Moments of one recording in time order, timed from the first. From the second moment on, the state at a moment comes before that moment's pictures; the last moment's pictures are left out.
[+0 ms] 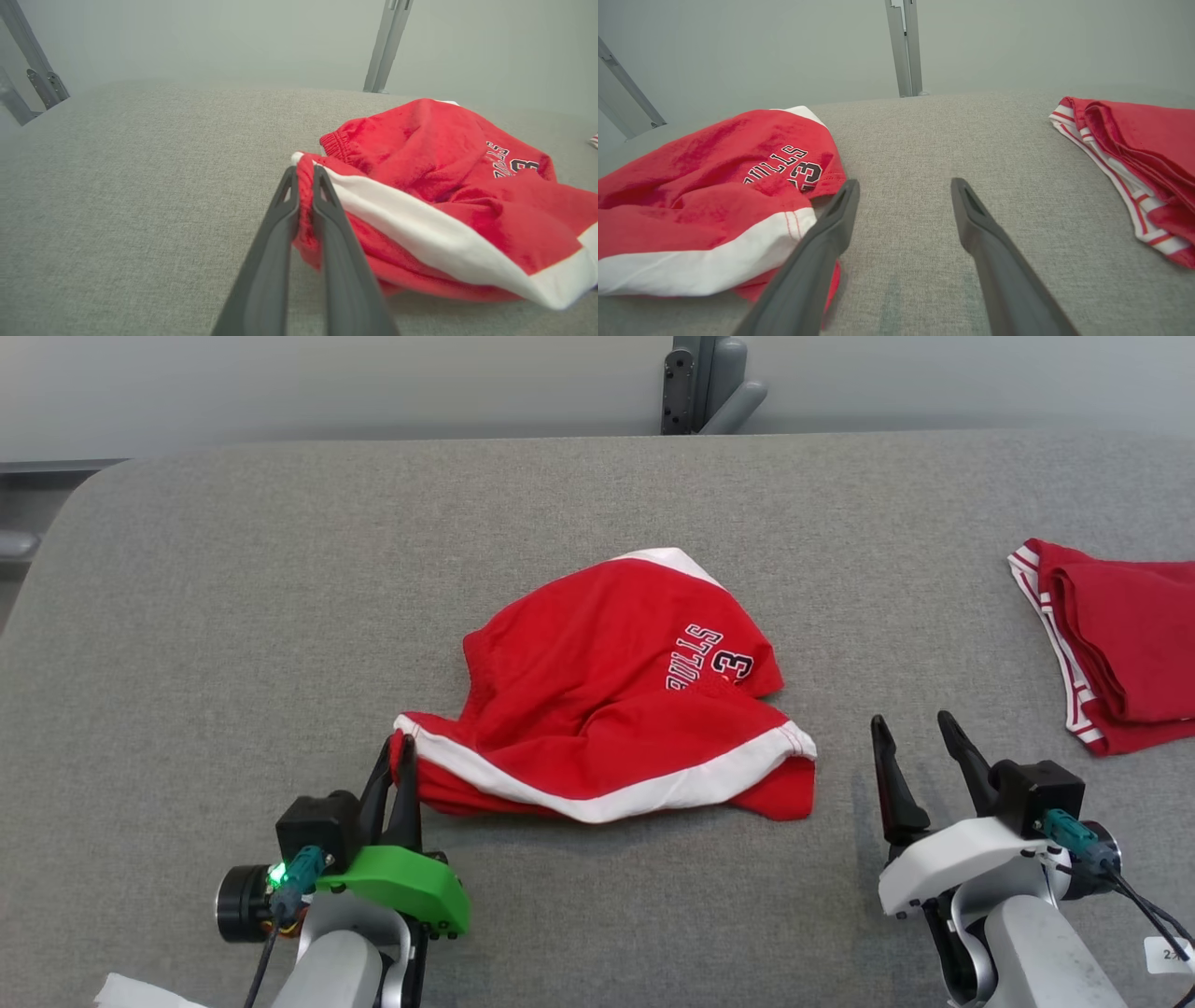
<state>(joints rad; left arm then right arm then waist) -0.25 0.10 -0.36 0.43 -0.37 0.12 -0.25 -0.22 -0.06 0.02 0.43 0.18 0.13 -0.26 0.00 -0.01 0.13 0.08</state>
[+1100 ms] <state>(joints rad) -0.08 0.05 -0.05 0.29 -0.37 -0.01 -0.26 -0.17 -0.05 0.02 0.31 0.17 0.13 -0.26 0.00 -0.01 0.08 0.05</state>
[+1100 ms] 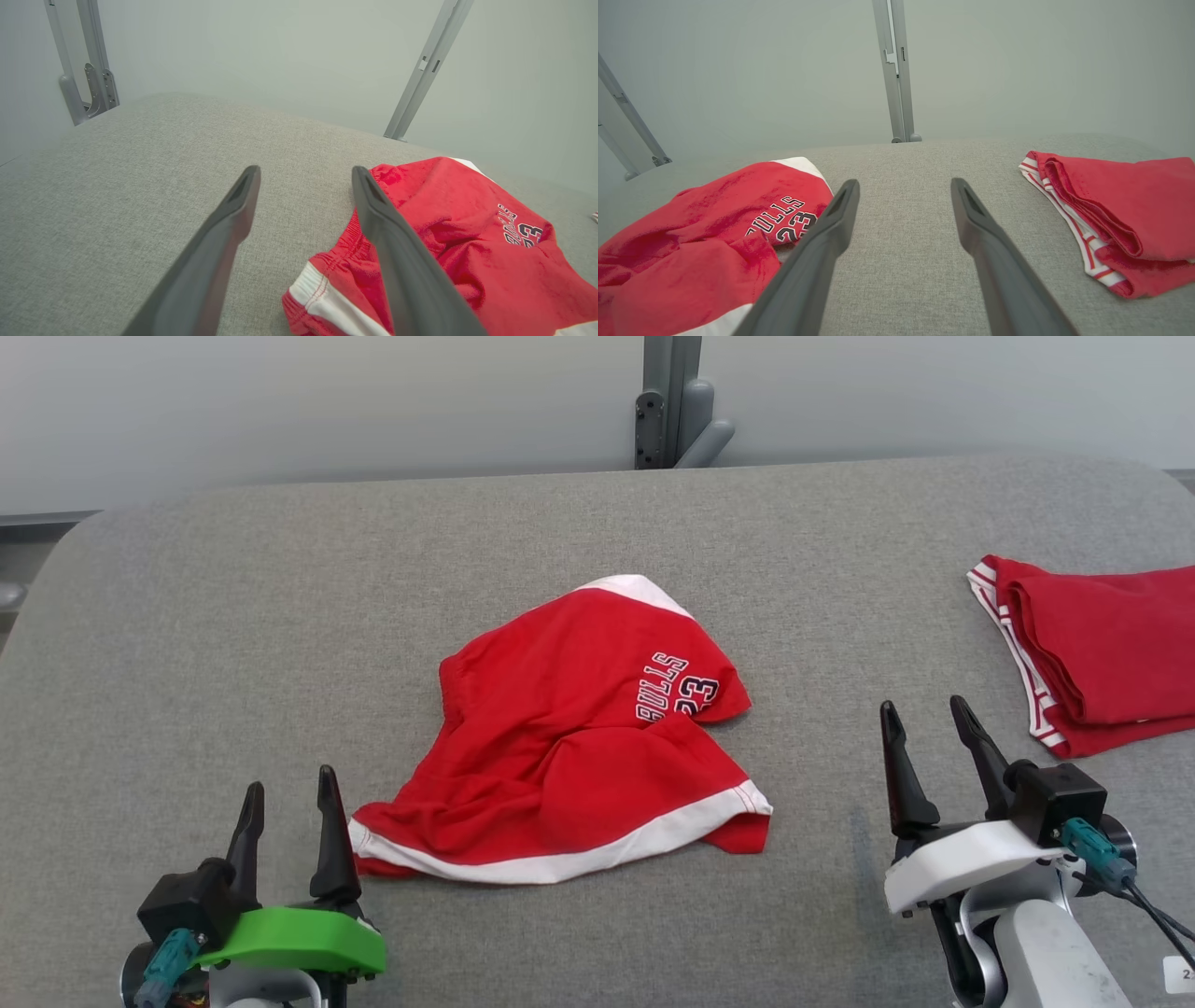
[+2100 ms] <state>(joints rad) 0.08 0.05 -0.02 0.09 -0.29 -0.02 -0.26 -0.03 -0.05 0.08 0.13 0.17 0.13 -0.26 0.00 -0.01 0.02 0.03</state>
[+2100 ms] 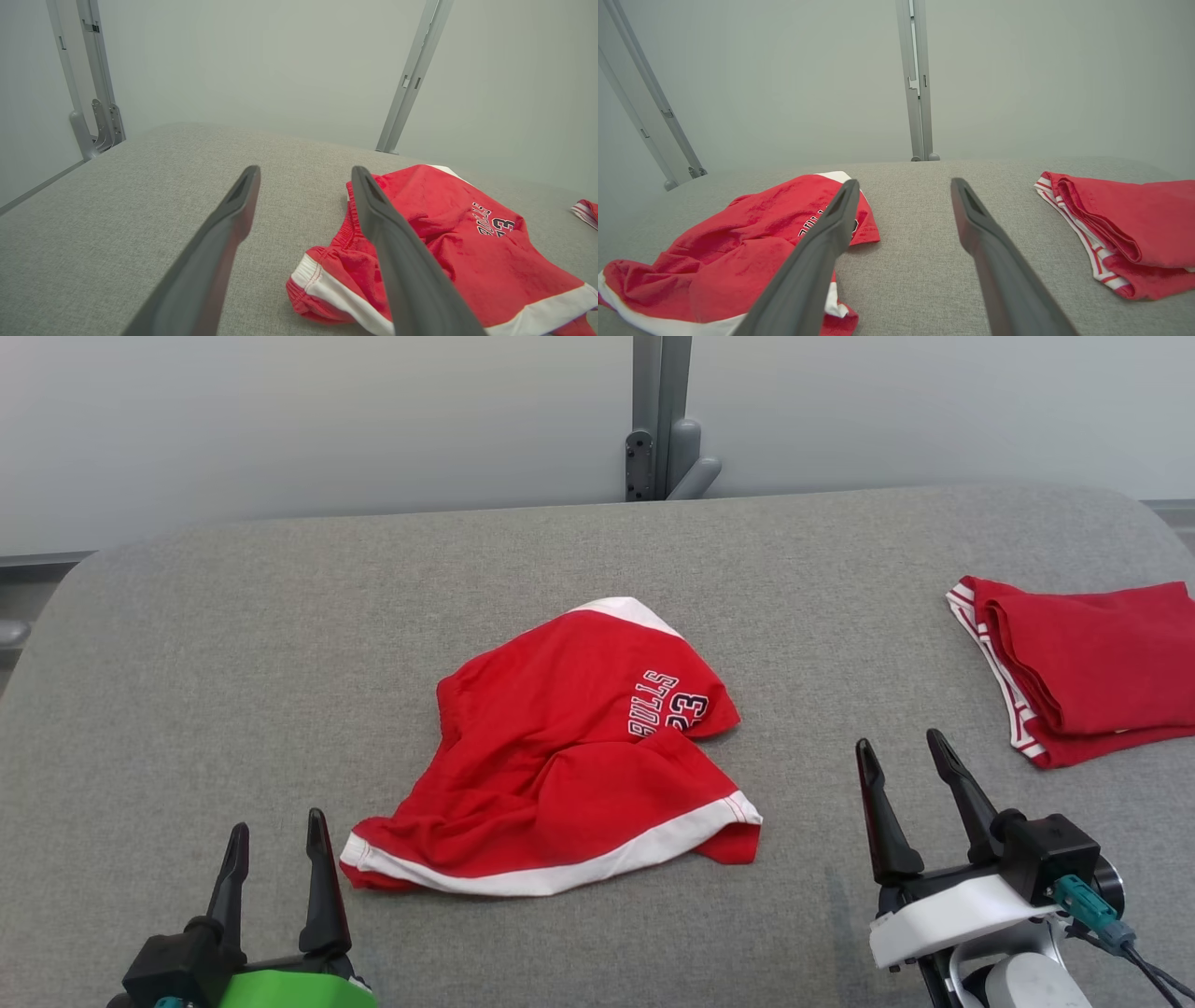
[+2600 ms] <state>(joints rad) 0.08 0.05 -0.04 0.11 -0.29 -0.03 -0.26 -0.04 -0.07 0.18 0.26 0.12 0.13 -0.24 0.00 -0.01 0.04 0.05</state>
